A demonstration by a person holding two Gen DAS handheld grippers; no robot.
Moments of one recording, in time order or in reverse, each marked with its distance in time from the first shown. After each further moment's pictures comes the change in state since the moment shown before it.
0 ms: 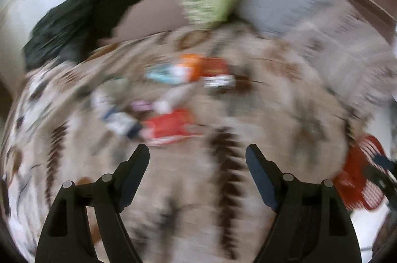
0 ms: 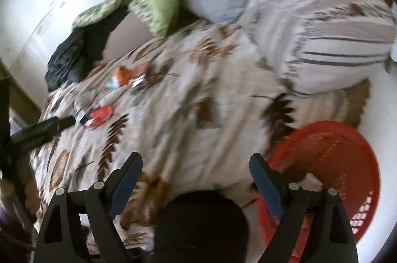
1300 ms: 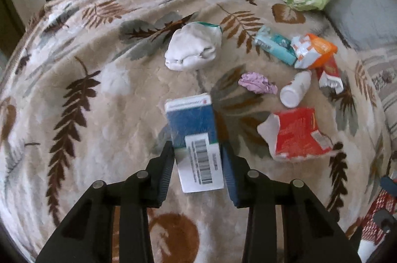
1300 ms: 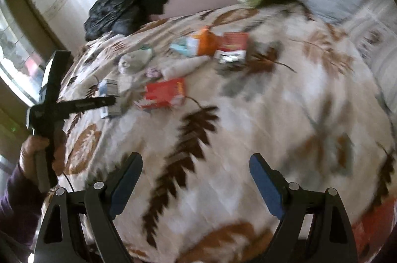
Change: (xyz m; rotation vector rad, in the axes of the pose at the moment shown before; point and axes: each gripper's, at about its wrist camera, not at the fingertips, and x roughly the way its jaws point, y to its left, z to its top) left arm 0.110 0.143 -0.003 -0.244 0.208 0.034; right arm 0.119 0.141 0.033 -0.263 0.172 0.209
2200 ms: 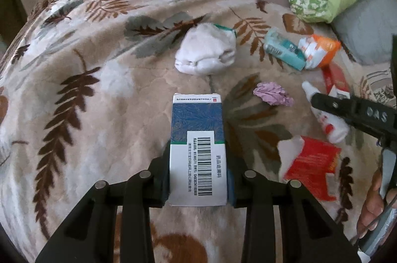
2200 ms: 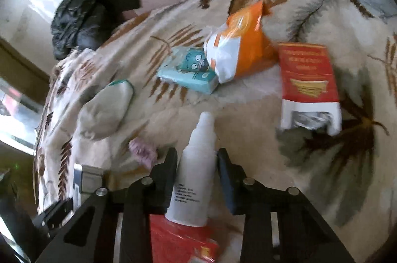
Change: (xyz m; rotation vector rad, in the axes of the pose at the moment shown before) left arm 0.009 0.016 -0.002 -0.053 -0.052 -0.020; right arm 0.153 0.024 0.117 0.162 0.093 -0.001
